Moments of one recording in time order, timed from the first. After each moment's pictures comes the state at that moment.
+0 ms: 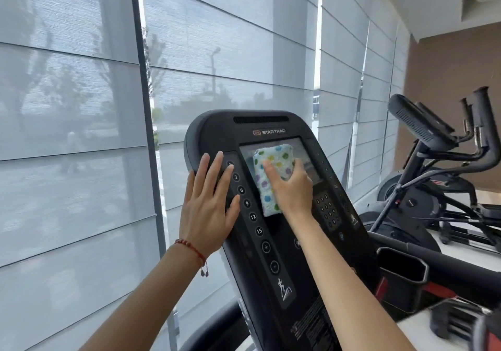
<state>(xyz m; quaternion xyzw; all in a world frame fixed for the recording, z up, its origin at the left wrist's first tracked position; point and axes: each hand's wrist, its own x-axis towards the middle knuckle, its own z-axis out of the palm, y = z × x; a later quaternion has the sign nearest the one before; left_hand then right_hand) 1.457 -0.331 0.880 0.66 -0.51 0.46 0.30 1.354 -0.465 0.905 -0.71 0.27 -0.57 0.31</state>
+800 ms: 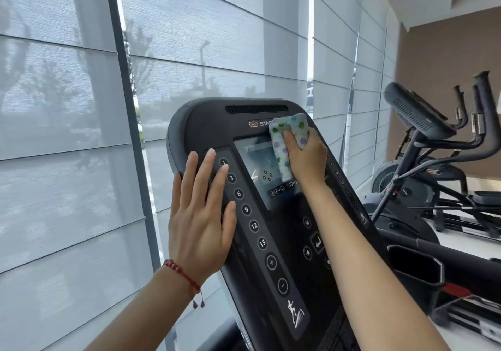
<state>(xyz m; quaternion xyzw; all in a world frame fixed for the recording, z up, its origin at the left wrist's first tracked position) 1.456 -0.337 0.874 0.64 -0.52 0.44 0.35 1.380 -0.544 0.932 -0.68 0.25 -0.64 0.24</state>
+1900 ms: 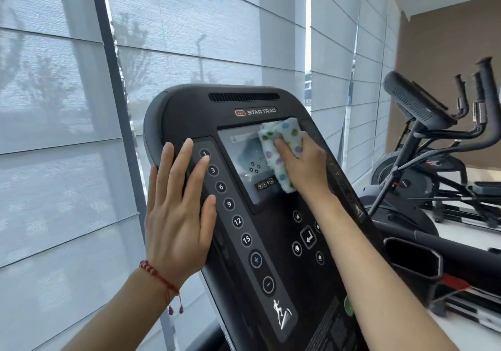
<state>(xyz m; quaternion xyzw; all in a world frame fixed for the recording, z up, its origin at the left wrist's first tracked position) 1.454 -0.338 0.873 0.64 -0.51 0.44 0.37 1.357 -0.537 0.911 -0.73 0.20 -0.61 0.23</state>
